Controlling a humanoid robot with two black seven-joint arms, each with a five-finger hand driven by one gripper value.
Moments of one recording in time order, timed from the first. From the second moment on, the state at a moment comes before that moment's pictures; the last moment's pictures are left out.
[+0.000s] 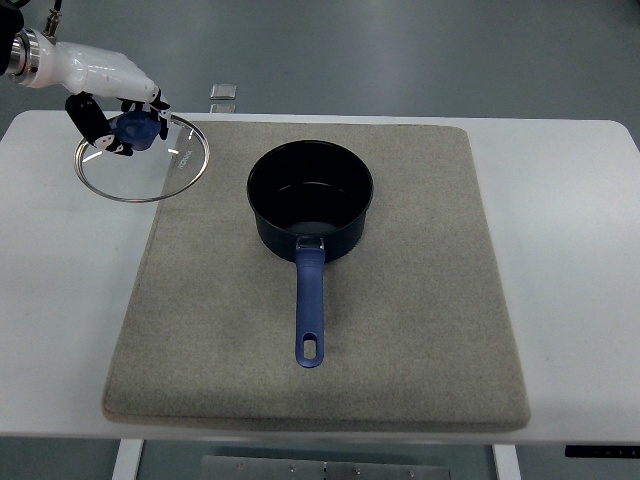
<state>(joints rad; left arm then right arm) -1.50 0.76 0.13 -0.92 1.68 -0.31 -0.61 0.00 0.00 -0.04 0.18 0.00 0.02 0.07</state>
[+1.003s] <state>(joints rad) -1.39 0.61 0.13 -0.91 1.68 -0.26 -0.61 0.00 0.00 -0.04 0.18 0.00 0.02 0.07</state>
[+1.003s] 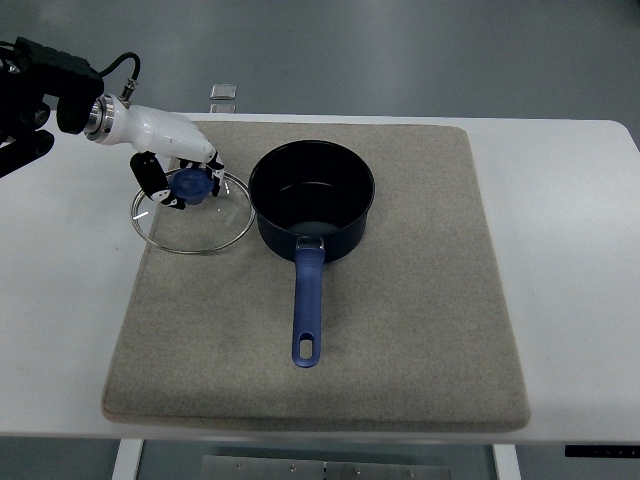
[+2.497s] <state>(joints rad) -1.32 0.60 0.13 -0.89 1.68 -0.10 -0.61 0.00 0.00 -0.04 0.18 0.00 0.02 0.07</state>
